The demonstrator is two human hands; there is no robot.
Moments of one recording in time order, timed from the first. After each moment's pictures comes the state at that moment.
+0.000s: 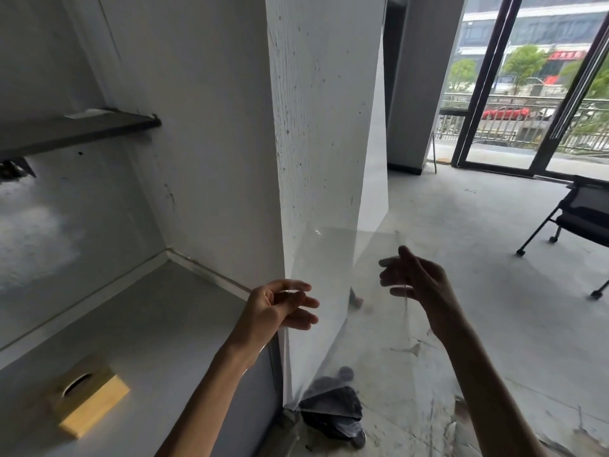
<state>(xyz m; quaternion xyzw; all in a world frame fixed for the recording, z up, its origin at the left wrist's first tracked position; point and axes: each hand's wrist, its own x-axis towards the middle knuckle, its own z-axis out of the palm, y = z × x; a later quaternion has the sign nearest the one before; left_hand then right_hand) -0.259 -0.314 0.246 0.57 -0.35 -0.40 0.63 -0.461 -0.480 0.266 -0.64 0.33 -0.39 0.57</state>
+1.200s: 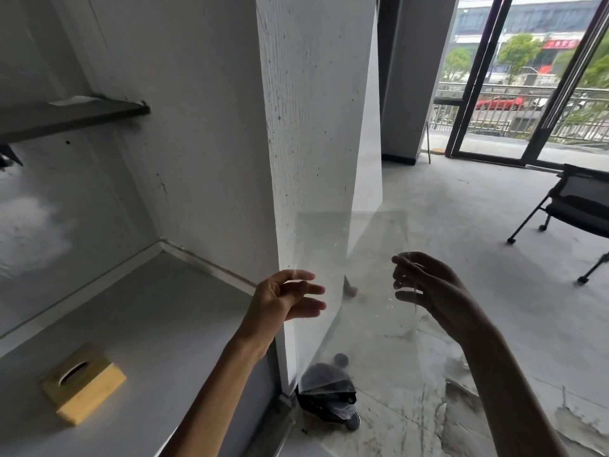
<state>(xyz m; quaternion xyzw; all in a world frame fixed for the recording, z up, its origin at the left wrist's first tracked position) -0.282 -0.314 0.241 0.56 -0.34 -0.42 0.63 -0.502 -0.469 0.265 -0.60 0.31 -0.33 0.67</state>
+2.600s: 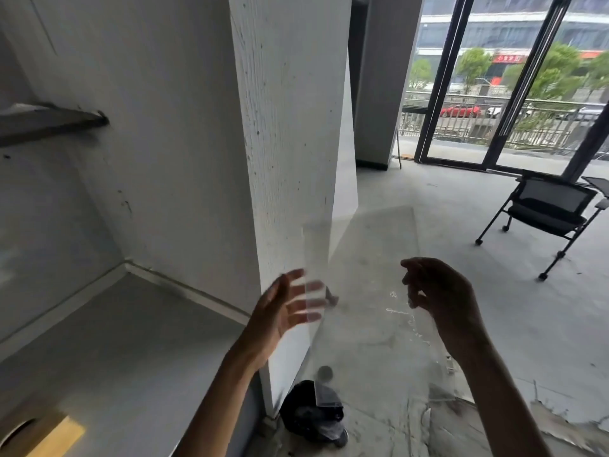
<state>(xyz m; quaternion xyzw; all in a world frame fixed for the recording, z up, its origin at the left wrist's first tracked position) -0.252 -0.374 0.221 0.46 -0.39 -0.48 0.64 -0.492 -0.483 0.271 -0.61 0.32 -0.49 0.53</state>
